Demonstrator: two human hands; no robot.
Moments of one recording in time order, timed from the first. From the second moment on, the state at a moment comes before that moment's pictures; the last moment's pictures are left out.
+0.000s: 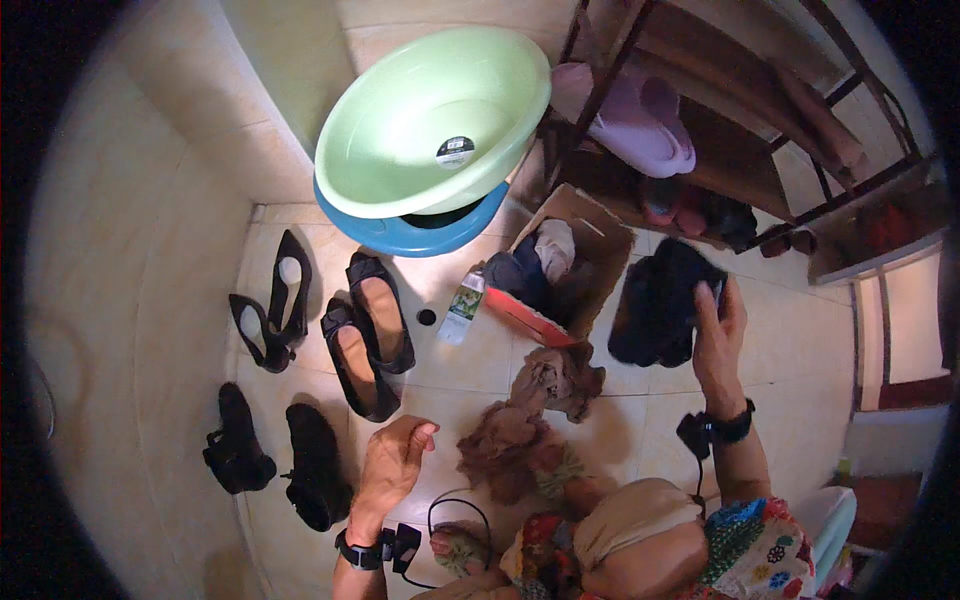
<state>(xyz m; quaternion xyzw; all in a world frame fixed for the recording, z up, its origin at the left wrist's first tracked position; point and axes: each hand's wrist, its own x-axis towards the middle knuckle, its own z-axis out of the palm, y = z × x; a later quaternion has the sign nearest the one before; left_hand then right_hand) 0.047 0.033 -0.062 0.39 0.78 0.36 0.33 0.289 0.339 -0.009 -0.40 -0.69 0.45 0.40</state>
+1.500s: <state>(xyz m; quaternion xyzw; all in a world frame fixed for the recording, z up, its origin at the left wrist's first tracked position) 0.088 0.002 -0.148 -0.16 0.42 0.71 0.54 0.172 0.197 -0.187 0.11 -0.94 0.31 0.04</state>
